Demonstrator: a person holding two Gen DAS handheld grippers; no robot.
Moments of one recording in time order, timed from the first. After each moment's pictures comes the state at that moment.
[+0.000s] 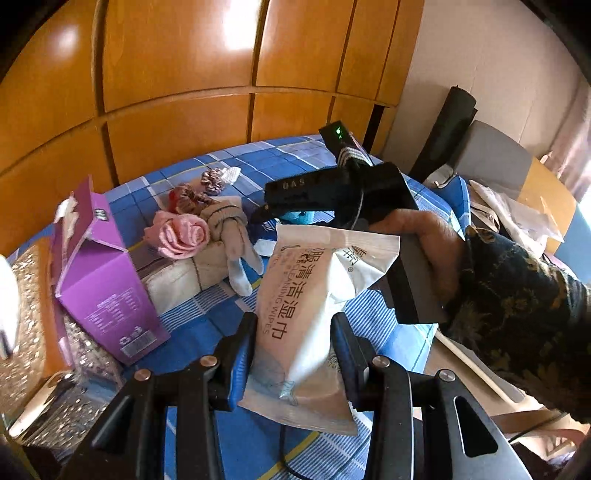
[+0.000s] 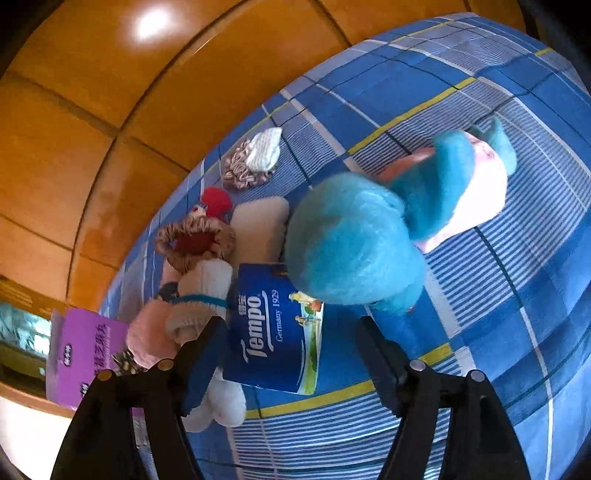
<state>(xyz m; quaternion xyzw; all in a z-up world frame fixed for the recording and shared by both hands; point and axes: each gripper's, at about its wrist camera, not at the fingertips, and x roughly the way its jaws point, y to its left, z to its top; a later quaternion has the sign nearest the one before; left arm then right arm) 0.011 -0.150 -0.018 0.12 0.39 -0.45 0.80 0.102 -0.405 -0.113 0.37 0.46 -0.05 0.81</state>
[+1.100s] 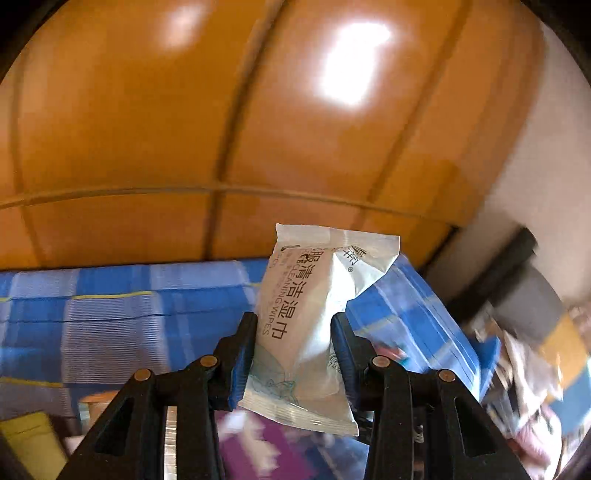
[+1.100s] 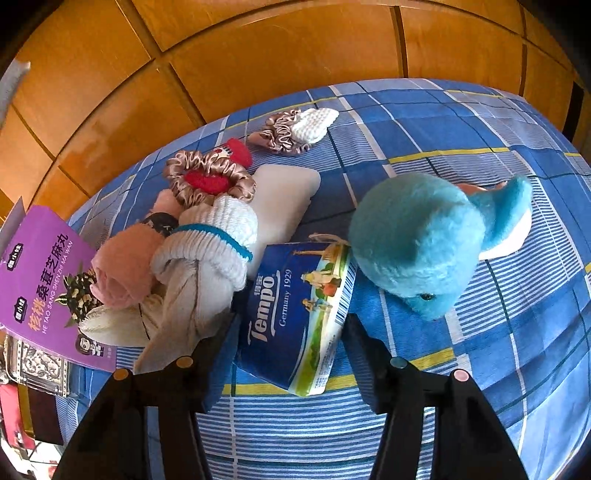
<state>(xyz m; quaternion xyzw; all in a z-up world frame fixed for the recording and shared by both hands) 0.208 -0.091 0.098 -0.07 0.37 -0.32 0.87 0.109 -0.347 -0.115 0.18 0.49 -0.05 0.85</state>
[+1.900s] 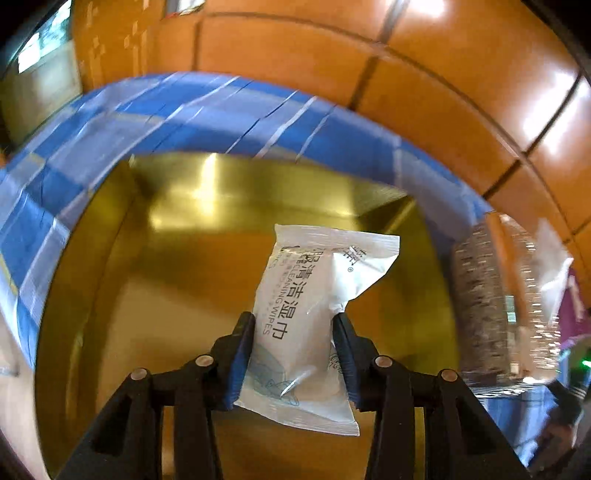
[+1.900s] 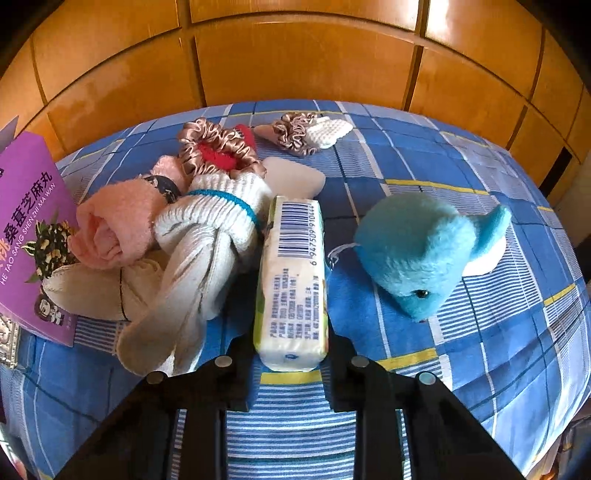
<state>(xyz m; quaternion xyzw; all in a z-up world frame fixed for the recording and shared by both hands) 0.111 0.196 -0.078 -0.15 0.50 0.03 0.85 0.106 -0.311 -0.113 0.06 0.50 -0.10 0.86</state>
